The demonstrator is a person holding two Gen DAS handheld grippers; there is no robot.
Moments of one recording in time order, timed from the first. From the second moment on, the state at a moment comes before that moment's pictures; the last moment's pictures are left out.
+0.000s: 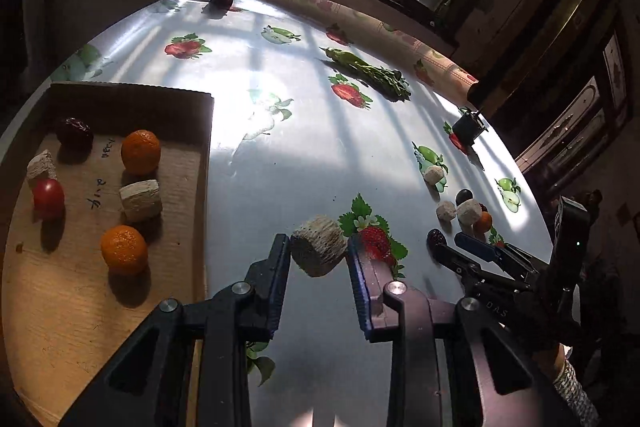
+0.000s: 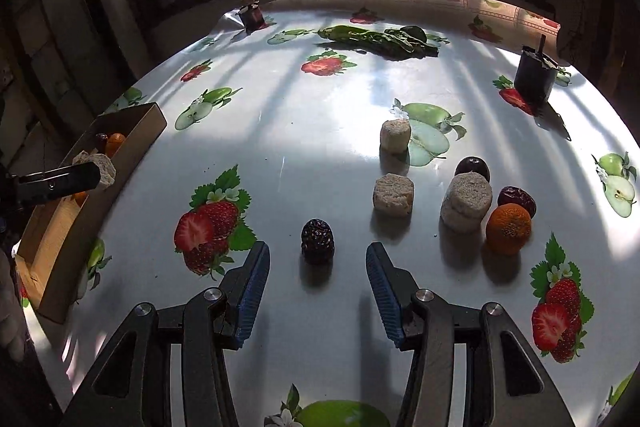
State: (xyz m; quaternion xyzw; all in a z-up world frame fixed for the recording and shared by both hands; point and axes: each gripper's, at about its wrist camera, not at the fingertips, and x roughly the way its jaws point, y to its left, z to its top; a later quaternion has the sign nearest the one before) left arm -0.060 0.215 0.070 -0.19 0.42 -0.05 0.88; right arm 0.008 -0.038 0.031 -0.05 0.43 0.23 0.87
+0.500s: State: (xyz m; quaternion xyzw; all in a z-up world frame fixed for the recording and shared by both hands) left arm -0.106 0.313 0.069 -0.24 0.39 0.05 0.89; right arm 0.008 -0.017 0.033 -0.08 0.44 0.19 0.87
